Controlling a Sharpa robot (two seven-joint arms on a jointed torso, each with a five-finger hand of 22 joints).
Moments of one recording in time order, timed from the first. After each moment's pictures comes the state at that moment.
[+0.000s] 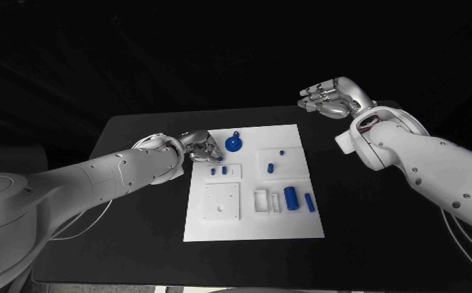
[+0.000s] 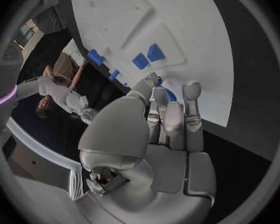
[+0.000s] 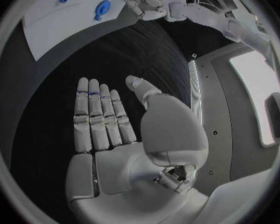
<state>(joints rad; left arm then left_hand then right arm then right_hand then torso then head) 1.11 -0.57 -0.17 0.86 -1.10 -0.23 0.31 1.34 0.01 0.15 -0.15 0.26 1.18 0.07 0.06 0.06 1.07 -0.02 1.09 0.62 1.35 -0.07 1.41 0.92 0.10 1.26 -0.09 0.70 1.31 0.99 -0.68 0.40 1.30 -1.16 -0.36 0.05 1.23 -0.13 0.34 -0.09 0.41 1.03 0.15 0.06 0.06 1.15 0.12 0.07 0.06 1.20 0.10 0.07 0.06 0.13 1.15 0.10 0.09 0.07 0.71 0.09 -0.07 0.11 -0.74</state>
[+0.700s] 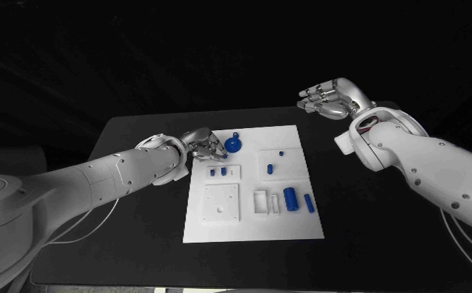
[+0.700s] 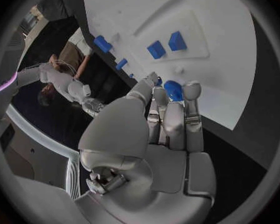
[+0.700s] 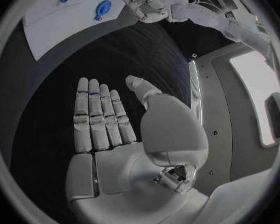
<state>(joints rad) 1.11 -0.58 -0.14 0.90 -1.01 -0.23 0.31 1.34 0.01 0.15 -0.15 0.26 1.18 0.07 0.06 0.06 1.07 -0.02 1.08 0.62 1.35 -0.07 1.41 0.92 0.10 1.26 -0.09 0.70 1.31 0.99 -0.68 0.40 1.30 -1.16 -0.36 0.05 1.23 -0.13 0.34 -0.09 0.41 1.03 0.15 0.06 0.06 1.15 0.12 0.07 0.06 1.20 0.10 0.07 0.06 0.13 1.15 0.10 0.09 0.07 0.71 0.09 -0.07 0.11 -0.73</state>
